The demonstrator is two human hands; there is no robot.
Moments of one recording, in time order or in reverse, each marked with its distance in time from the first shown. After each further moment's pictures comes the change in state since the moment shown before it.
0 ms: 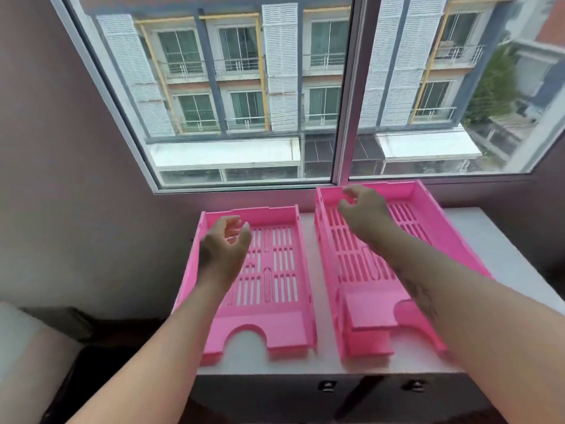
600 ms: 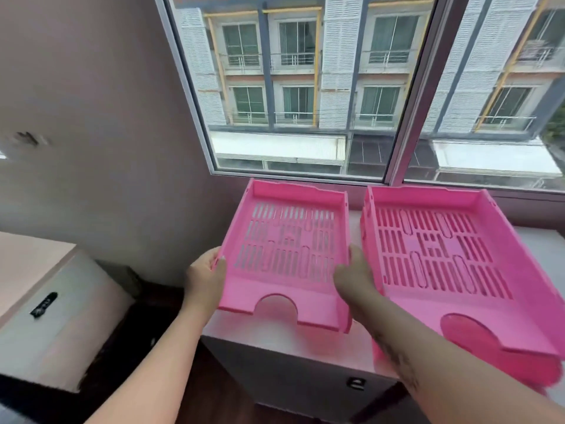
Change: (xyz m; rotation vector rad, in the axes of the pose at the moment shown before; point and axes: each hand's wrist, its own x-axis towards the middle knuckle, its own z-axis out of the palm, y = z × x) left_hand -0.050 -0.093 -0.068 -0.046 0.112 -0.242; right_hand -0.087 0.016 0.101 0.237 -0.253 0.327
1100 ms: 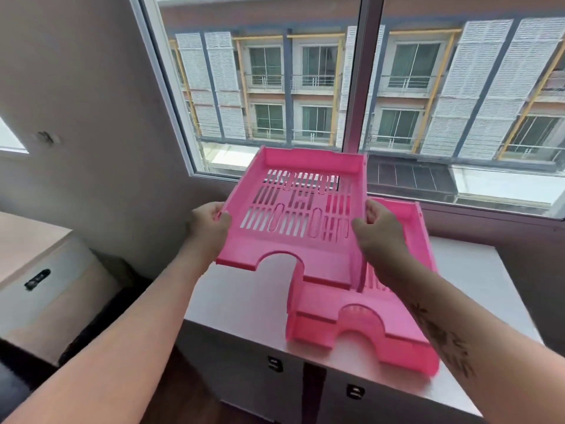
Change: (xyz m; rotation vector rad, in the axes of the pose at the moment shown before) left_hand -0.073 0.156 0.078 0.048 0.051 0.097; right_hand -0.005 -0.021 -0.207 0.076 -0.020 -0.406
